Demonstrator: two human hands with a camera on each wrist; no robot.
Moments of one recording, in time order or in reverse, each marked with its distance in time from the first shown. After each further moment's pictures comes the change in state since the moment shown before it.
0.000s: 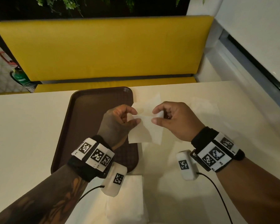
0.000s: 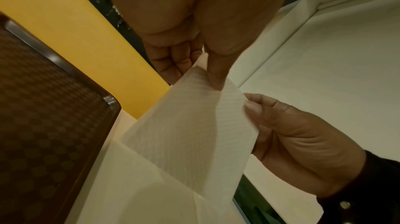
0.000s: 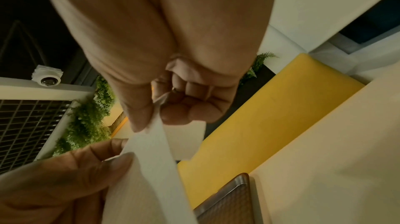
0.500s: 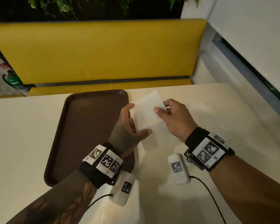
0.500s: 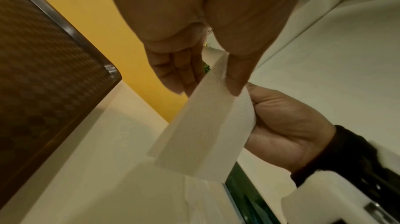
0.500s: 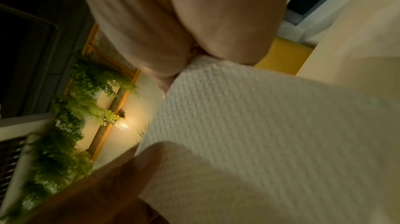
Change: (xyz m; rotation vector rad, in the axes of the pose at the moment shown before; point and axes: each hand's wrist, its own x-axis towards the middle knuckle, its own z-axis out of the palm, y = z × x) left_hand -0.001 -0.002 0.036 -0.175 -0.139 -0.070; right_hand 0.011 0.006 0.000 0.114 0.193 0.230
